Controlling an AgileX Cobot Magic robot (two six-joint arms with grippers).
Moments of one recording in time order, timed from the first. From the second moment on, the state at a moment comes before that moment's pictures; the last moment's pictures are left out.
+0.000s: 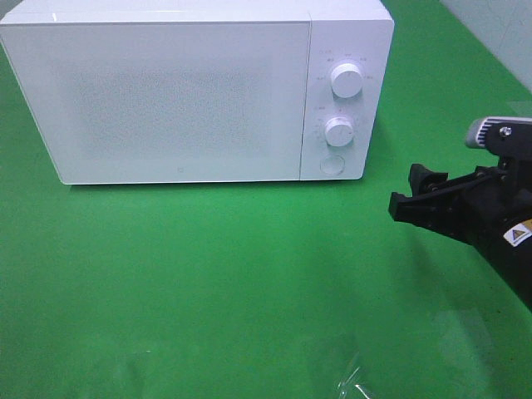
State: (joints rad) left arm 0.04 0.00 -0.50 -0.09 1.04 0.05; right arm 0.68 1.60 -0.24 0.74 -1.13 -0.12
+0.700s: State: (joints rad) left arm 0.04 0.00 -0.50 -0.09 1.04 0.05; right arm 0.86 1.72 -0.46 0.86 -1.10 -0.23
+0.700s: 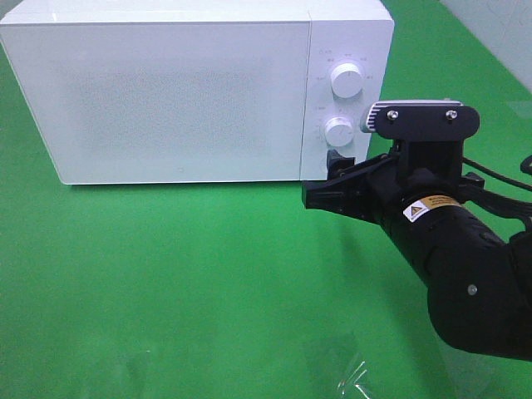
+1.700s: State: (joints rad) left arm 0.04 0.00 -0.50 -0.09 1.04 0.05; right arm 0.86 1.72 -0.48 0.86 -0.96 1.14
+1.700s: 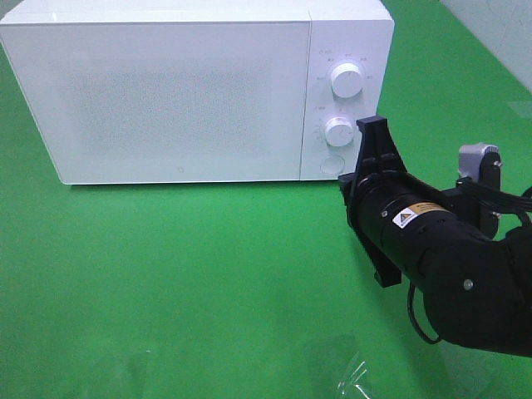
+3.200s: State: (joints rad) left arm 0.04 0.00 -0.50 -0.09 1.04 0.05; right arm 0.58 2.13 -0.84 0.62 -0.88 1.38
